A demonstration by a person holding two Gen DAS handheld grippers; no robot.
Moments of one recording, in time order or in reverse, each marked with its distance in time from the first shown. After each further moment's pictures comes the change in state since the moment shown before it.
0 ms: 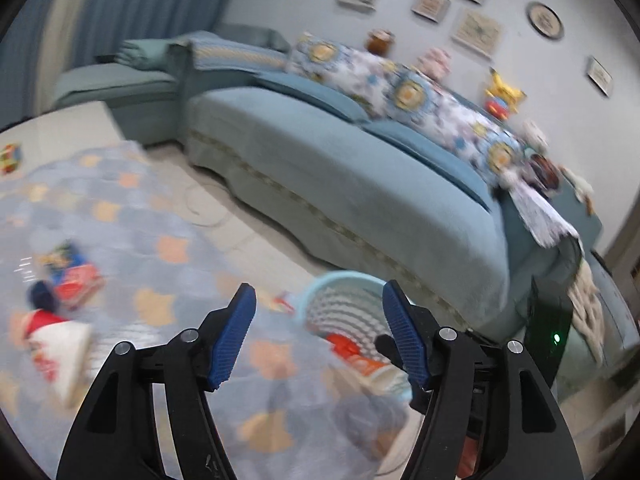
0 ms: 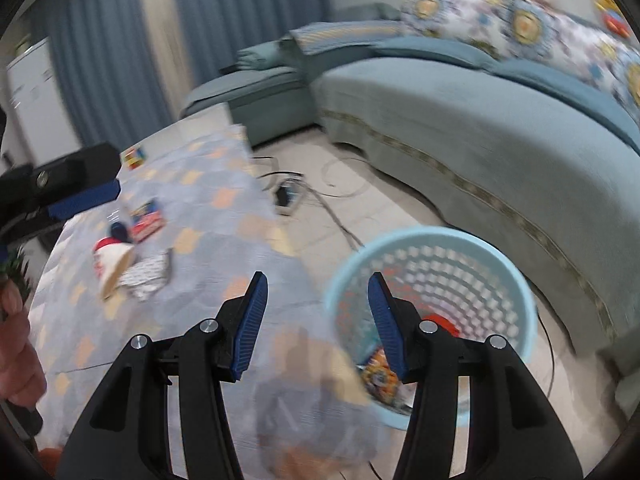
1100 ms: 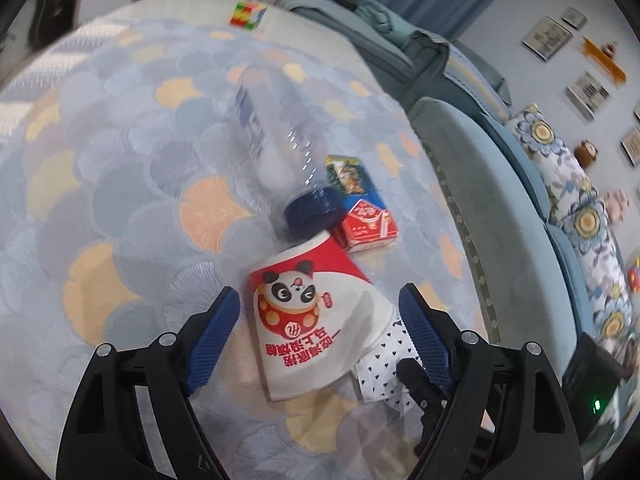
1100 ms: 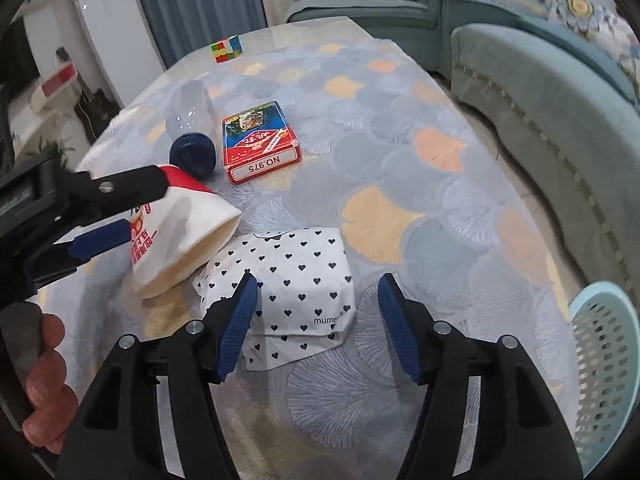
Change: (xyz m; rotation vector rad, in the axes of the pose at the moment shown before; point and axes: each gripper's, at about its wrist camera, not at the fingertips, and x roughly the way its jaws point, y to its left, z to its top) left arm -0.016 0.220 -0.057 -0.648 0.002 0.403; right arm 0.154 0.172 0.007 -0.267 0.254 0.193
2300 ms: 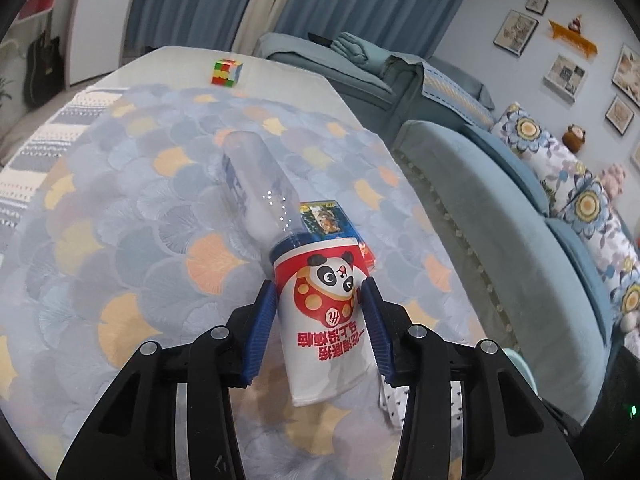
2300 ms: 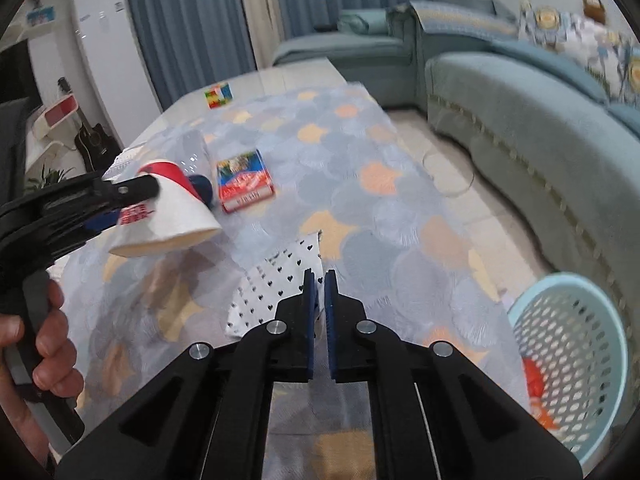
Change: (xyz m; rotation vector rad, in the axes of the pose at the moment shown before) left arm -0.035 -0.028 0.000 0.164 -0.155 0.045; right arm -0.062 -0.036 -0.022 0.071 -0.131 -0.002
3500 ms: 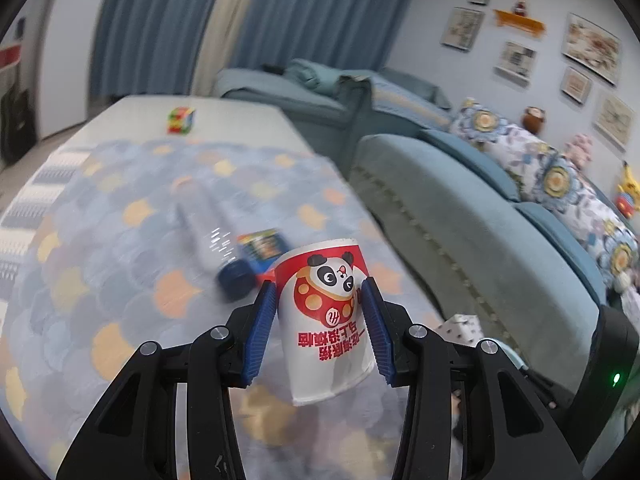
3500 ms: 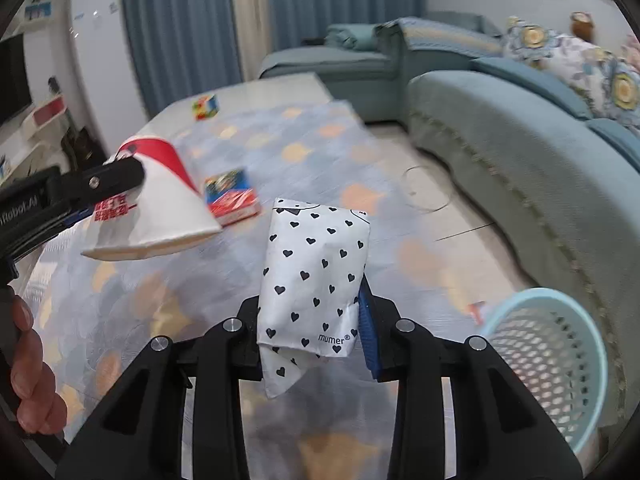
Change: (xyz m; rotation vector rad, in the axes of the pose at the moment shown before) left arm -0.045 -0.052 -0.008 0.159 -0.113 -0.088; right arm -0.031 0.000 0.007 -0.024 -0.085 -0.099
